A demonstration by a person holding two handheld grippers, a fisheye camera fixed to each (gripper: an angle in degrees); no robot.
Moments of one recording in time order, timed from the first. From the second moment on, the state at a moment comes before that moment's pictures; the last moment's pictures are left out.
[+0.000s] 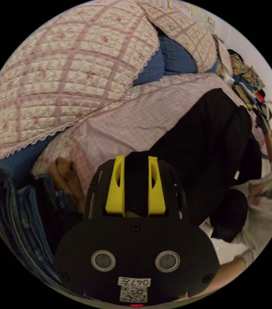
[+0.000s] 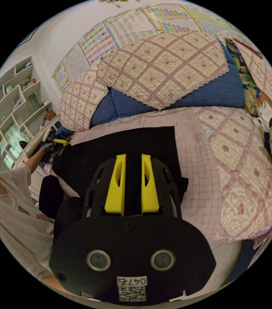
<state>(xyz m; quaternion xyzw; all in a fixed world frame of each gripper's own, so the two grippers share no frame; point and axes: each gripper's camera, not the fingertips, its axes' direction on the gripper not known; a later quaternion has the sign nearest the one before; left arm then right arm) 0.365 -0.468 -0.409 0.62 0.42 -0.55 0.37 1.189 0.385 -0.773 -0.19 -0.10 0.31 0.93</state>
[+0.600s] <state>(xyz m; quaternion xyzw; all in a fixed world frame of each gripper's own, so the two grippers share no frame) 0.297 -0.538 -0.531 0.61 0.40 -0.54 0.42 1.262 0.399 -0.525 -0.30 -0.06 0.31 0.90</state>
